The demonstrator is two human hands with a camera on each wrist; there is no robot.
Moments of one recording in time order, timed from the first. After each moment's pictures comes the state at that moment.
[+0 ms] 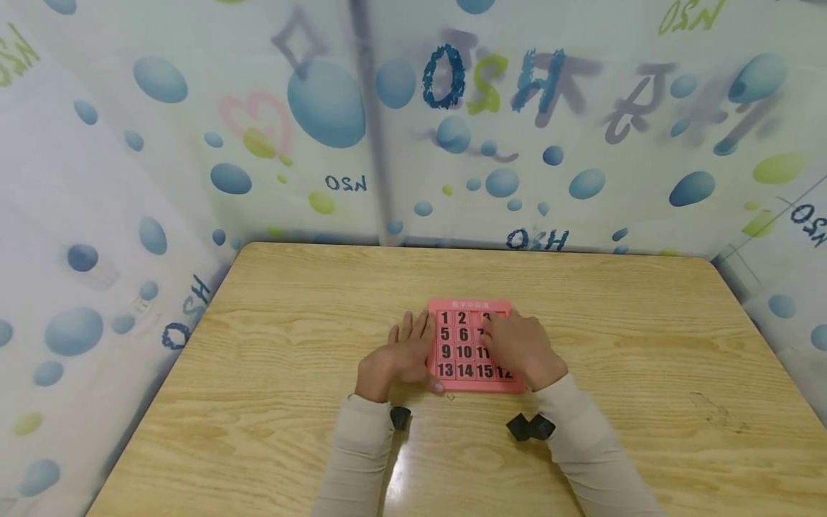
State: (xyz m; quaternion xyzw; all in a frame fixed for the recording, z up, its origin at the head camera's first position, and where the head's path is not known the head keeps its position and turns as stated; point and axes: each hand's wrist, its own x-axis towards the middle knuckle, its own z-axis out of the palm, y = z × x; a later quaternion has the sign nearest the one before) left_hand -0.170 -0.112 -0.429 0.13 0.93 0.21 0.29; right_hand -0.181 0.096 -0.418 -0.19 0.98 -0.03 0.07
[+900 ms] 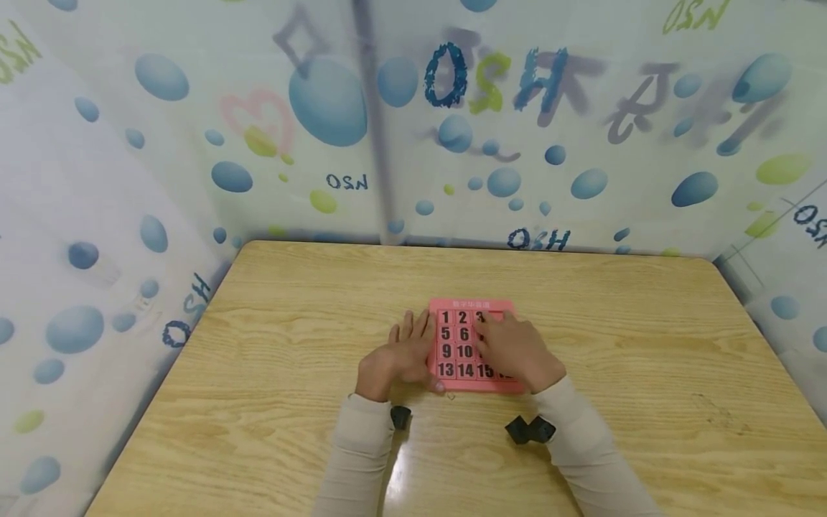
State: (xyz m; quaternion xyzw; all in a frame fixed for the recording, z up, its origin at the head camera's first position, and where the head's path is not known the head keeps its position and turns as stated) left_hand -0.169 -0.112 -0.429 0.13 0.93 0.20 0.29; right_hand -0.179 0.092 -0.418 -0.22 0.97 -0.06 0.10
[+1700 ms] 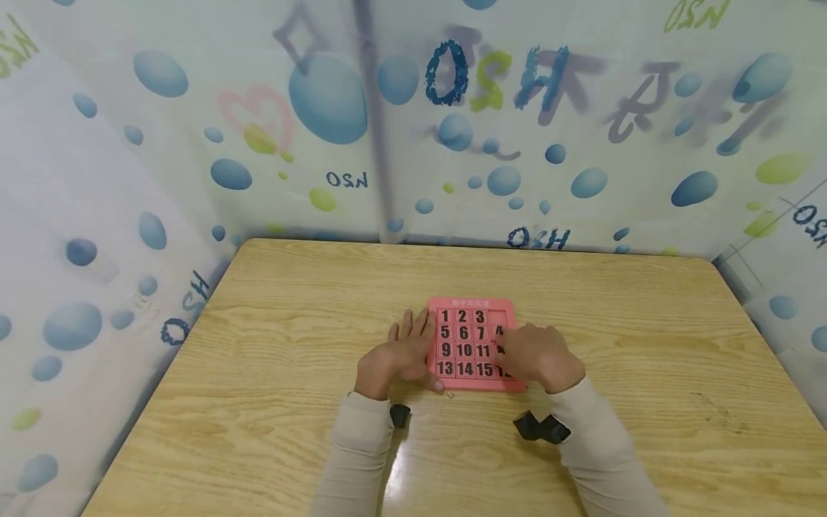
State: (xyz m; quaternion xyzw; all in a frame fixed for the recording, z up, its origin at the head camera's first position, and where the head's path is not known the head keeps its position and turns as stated) left_hand -0.169 -0.111 -0.429 0.13 0.93 0.21 0.29; right_hand -0.165 0.106 -0.386 -0.15 0.95 -0.03 0.26
